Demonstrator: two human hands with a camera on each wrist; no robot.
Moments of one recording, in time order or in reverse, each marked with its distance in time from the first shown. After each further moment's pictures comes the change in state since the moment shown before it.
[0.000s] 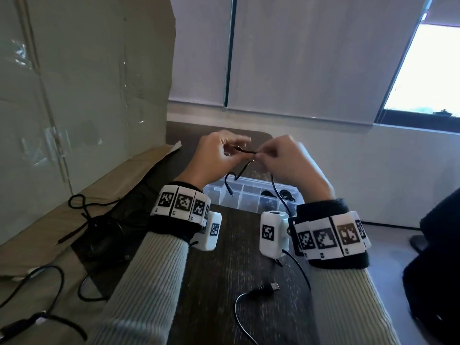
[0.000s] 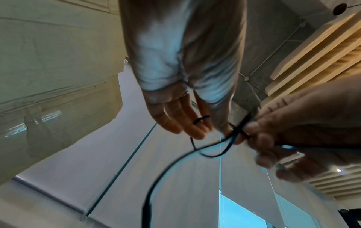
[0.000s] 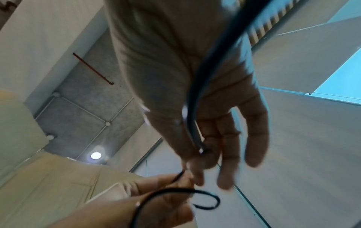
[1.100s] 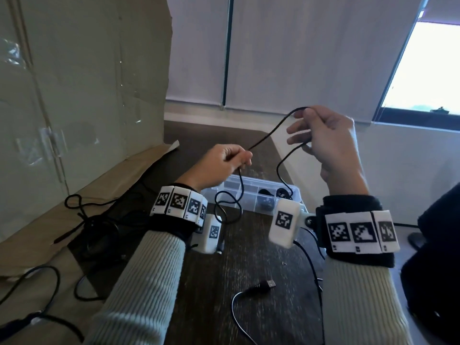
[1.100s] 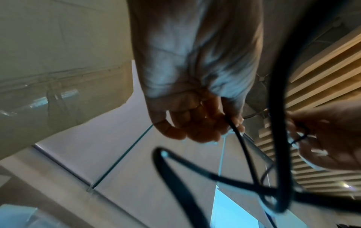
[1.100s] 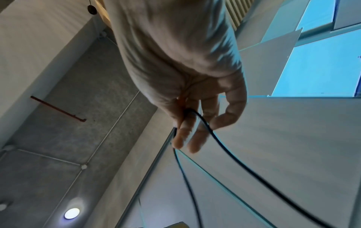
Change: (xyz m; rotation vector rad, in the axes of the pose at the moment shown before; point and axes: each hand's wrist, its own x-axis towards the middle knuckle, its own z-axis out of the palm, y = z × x) left_hand -0.006 -0.004 0.011 -0.157 -0.268 -0.113; right_hand -0.010 0.008 -0.044 0.732 0.396 0.125
